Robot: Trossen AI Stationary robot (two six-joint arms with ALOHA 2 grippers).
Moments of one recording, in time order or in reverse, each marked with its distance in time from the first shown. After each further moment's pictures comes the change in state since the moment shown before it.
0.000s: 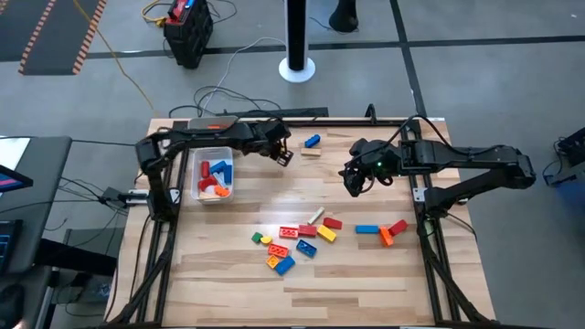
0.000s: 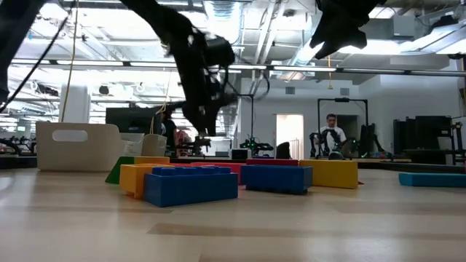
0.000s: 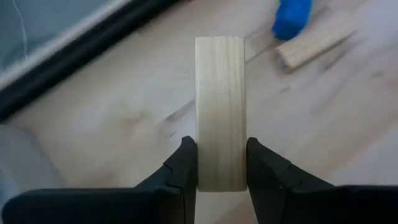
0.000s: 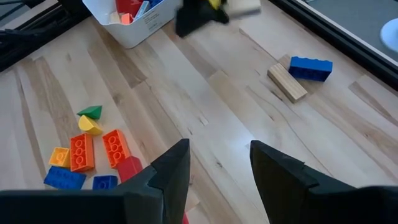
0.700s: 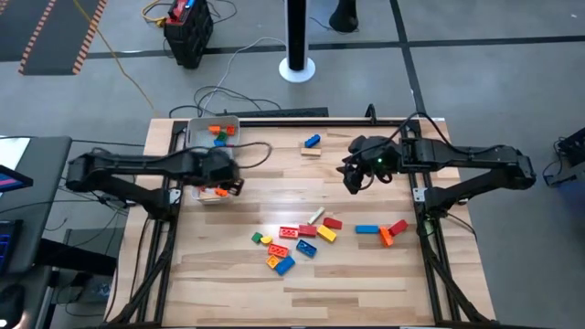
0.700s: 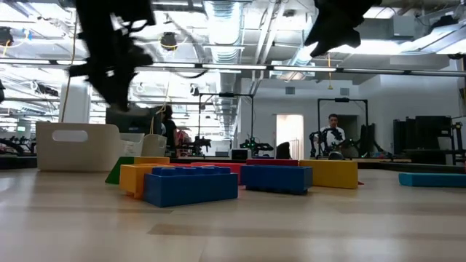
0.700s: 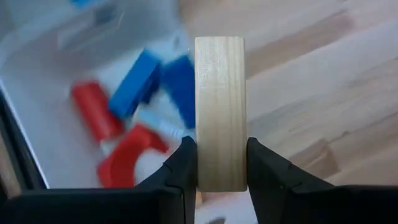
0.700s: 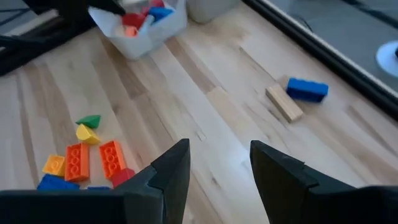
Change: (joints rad) left arm -0.277 -0.651 -0.486 -0.376 -0.102 -0.530; right arm -0.023 0.000 0.000 0.060 0.001 -0.086
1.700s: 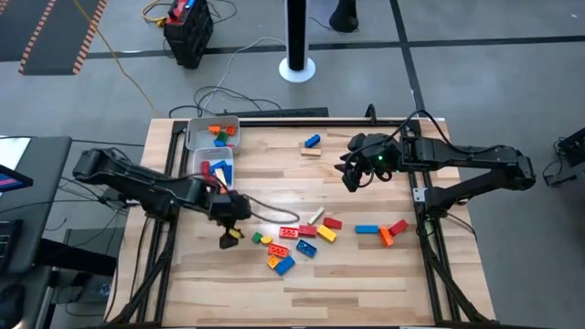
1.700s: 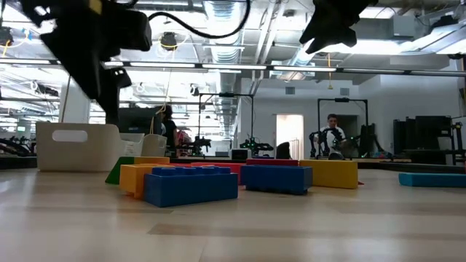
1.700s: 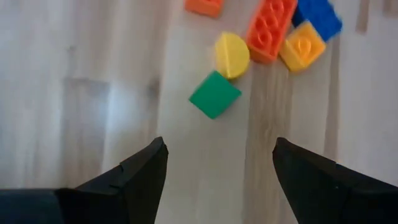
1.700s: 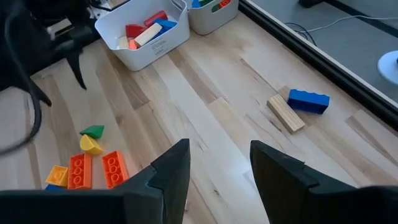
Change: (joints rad) left arm -0.339 0.118 -0.044 0.353 0.449 0.640; right arm -0.016 0.000 0.000 0.038 -0.005 -0.012
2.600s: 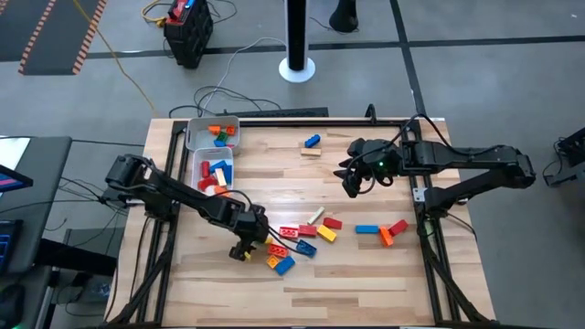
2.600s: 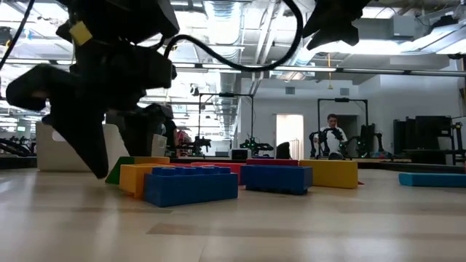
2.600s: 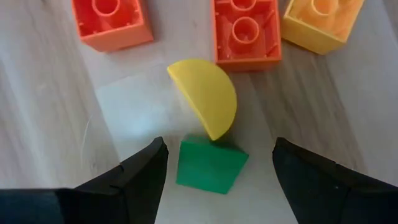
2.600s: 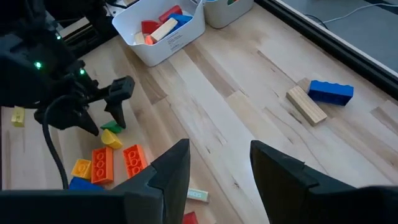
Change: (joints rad) left arm -0.037 0.346 0.000 0.313 -0.011 0.451; right arm 0.053 0.000 0.000 -0.001 -0.010 0.070
